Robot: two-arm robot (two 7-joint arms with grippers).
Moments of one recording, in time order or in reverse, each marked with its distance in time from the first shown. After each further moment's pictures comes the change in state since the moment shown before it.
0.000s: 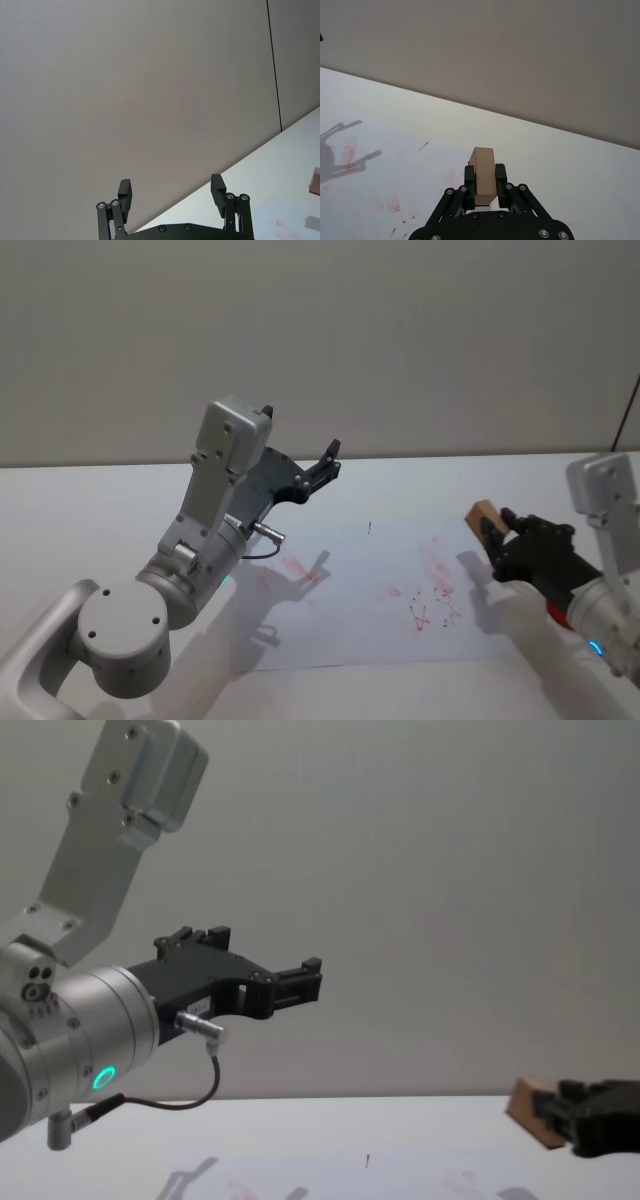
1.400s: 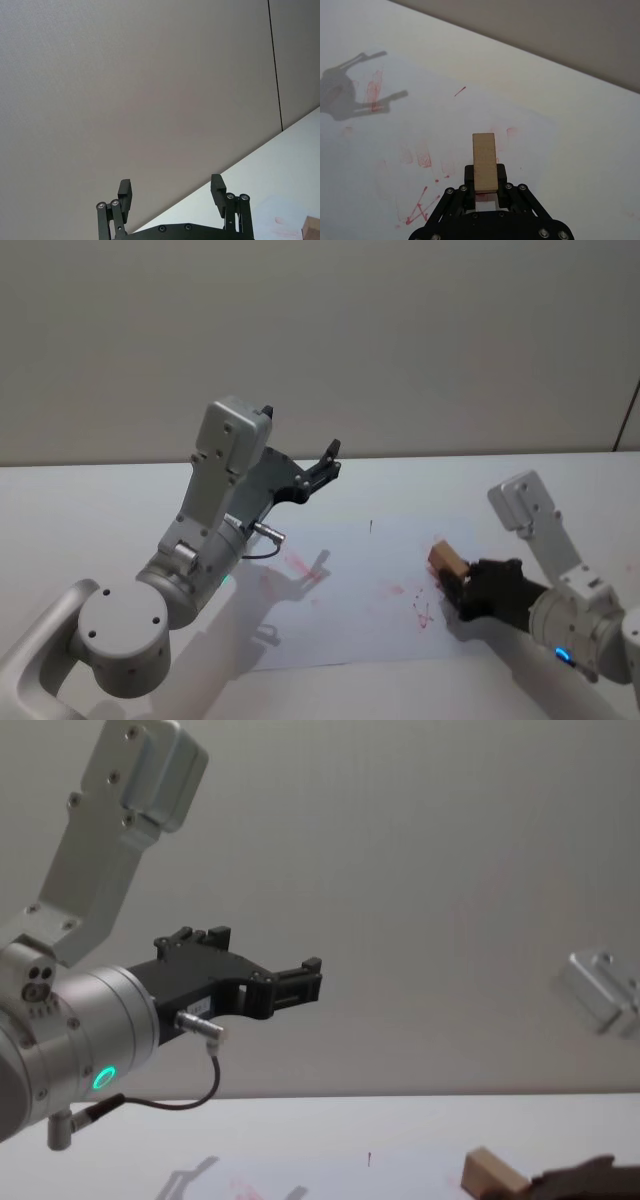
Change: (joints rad) left arm 0.000 0.000 0.000 0.000 0.000 0.000 0.000; right arm 0.110 -0.031 -0.048 0.126 -0.122 0.211 0.196
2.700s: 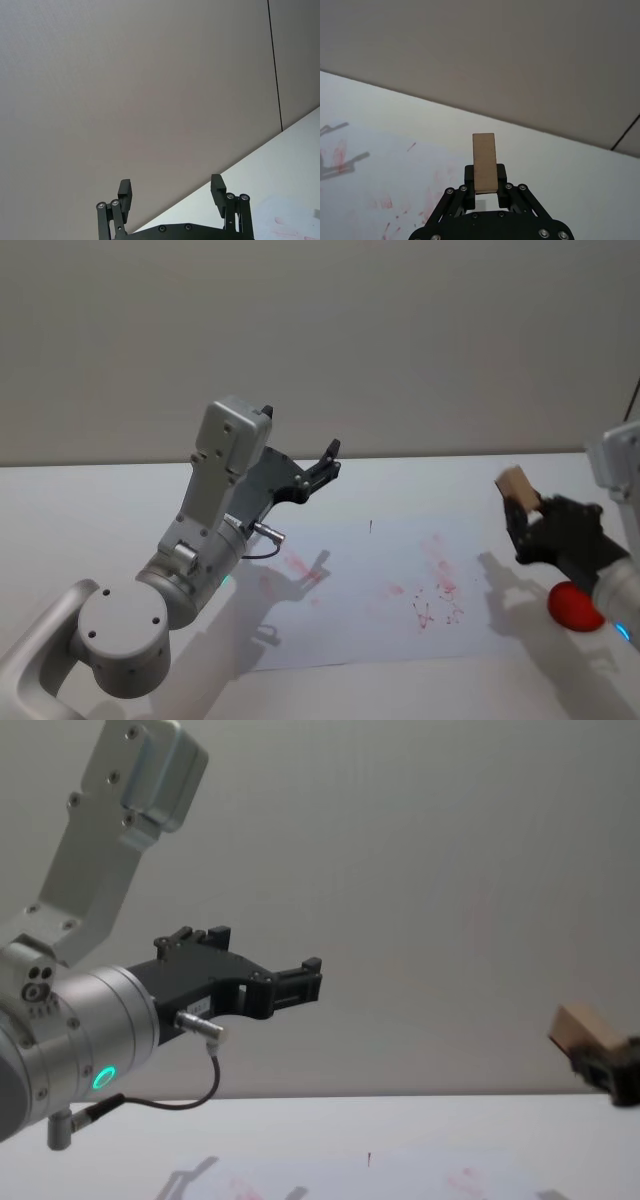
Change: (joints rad) left arm 0.000 0.000 0.000 0.000 0.000 0.000 0.000; right arm -0.140 0.065 0.072 -0.280 0.109 -0.070 -0.252
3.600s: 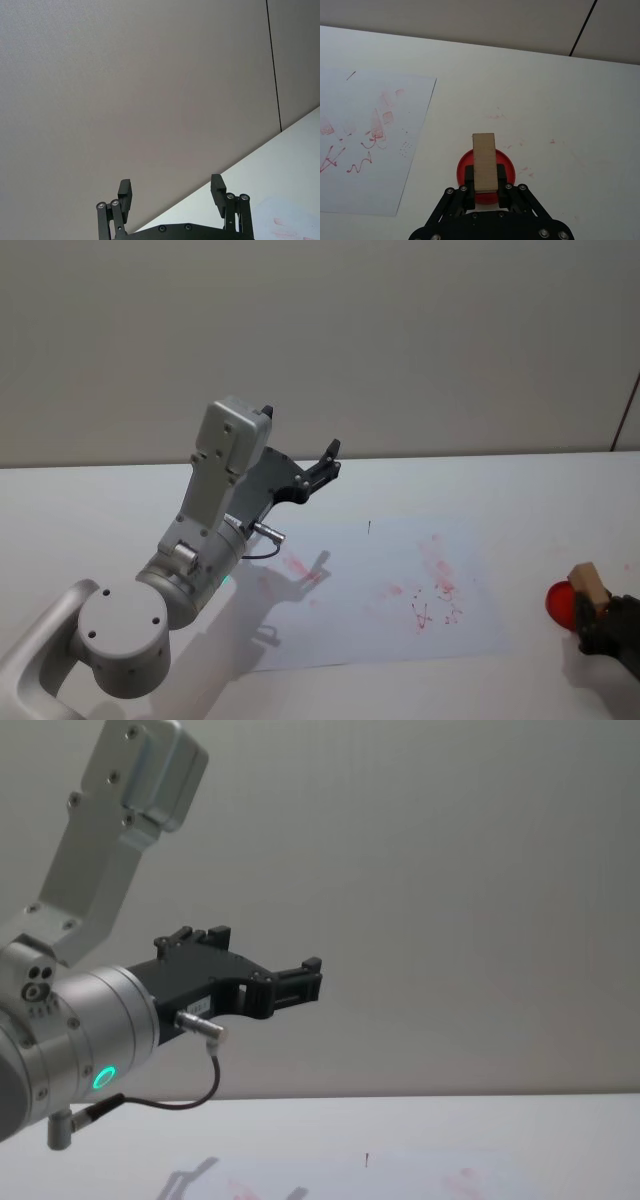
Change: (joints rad) left arm 0.000 0.000 0.000 0.000 0.000 0.000 0.000; right arm -0.209 0.057 0.067 -0.049 0.129 0.057 -0.177
